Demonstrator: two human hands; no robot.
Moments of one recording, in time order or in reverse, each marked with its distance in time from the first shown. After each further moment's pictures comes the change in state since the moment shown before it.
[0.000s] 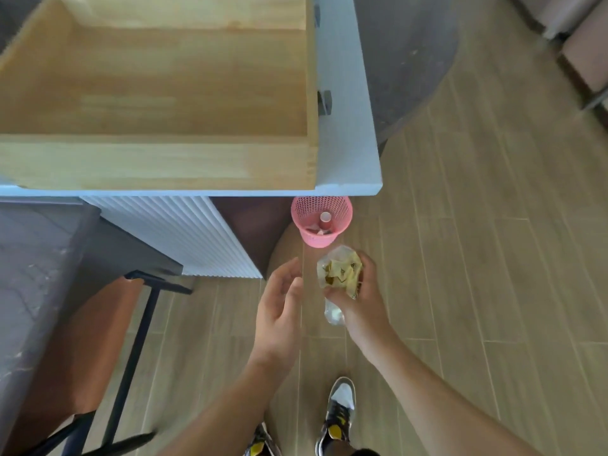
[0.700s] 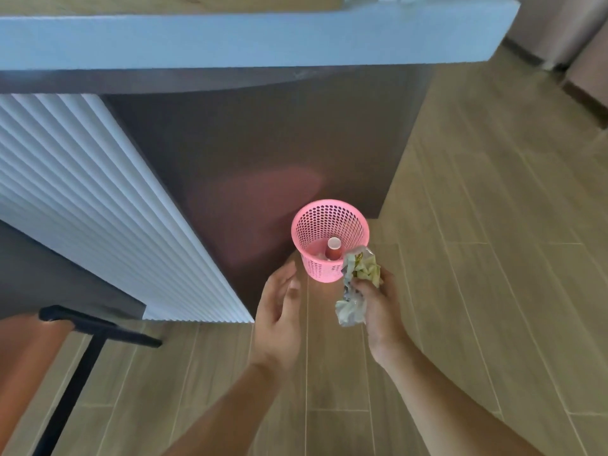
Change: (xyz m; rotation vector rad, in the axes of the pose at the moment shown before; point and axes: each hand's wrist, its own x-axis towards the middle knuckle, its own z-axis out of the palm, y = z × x) left_hand 0.151 -0.219 0.018 -0.036 0.049 0.122; right_hand 0.184 0.207 0.008 0.281 0.157 0.025
